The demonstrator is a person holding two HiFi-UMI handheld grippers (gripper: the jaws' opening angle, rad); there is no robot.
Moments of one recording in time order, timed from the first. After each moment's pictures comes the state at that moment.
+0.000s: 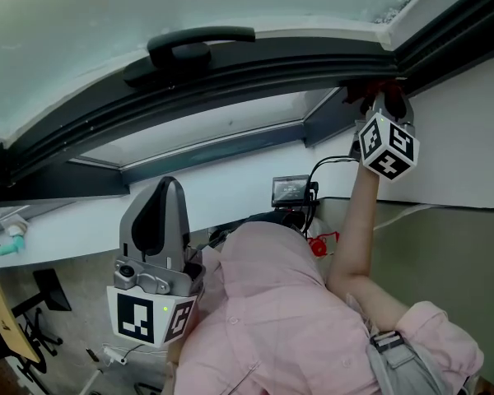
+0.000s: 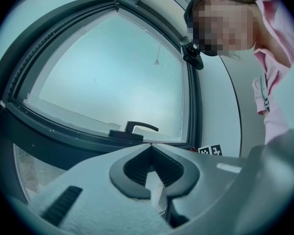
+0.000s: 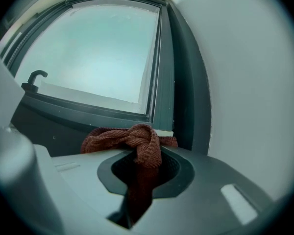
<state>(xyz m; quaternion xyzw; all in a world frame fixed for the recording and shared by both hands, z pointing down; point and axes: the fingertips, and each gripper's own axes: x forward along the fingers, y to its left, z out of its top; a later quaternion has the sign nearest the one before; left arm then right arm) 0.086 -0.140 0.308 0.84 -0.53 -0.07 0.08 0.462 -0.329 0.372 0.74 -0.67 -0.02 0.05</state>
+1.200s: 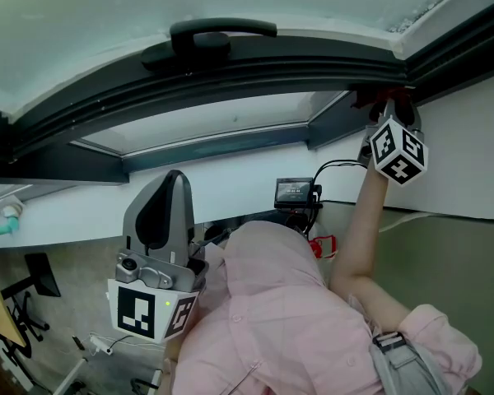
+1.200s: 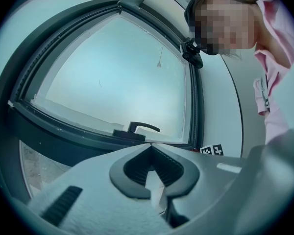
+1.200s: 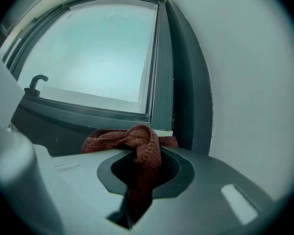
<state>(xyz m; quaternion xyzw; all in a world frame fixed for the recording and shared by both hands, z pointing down) 0.081 -0.129 0.309 0.83 -0.55 -0.08 0.08 0.463 -0.329 0.375 0.73 -0.68 0.00 0.06</state>
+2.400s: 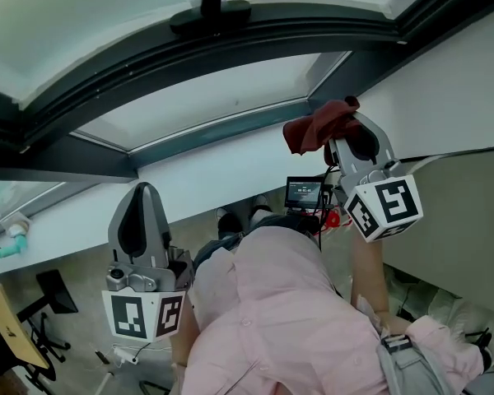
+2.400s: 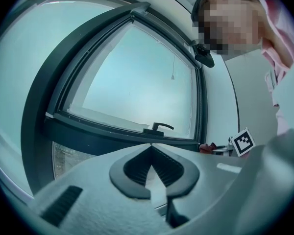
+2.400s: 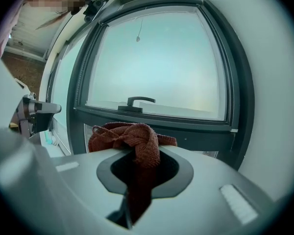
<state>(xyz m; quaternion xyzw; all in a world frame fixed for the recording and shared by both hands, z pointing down) -0.028 -0.057 0.329 0.81 -0.57 -0.07 0.10 0.245 -0.143 0.361 0.53 -0.84 0.03 0.12</state>
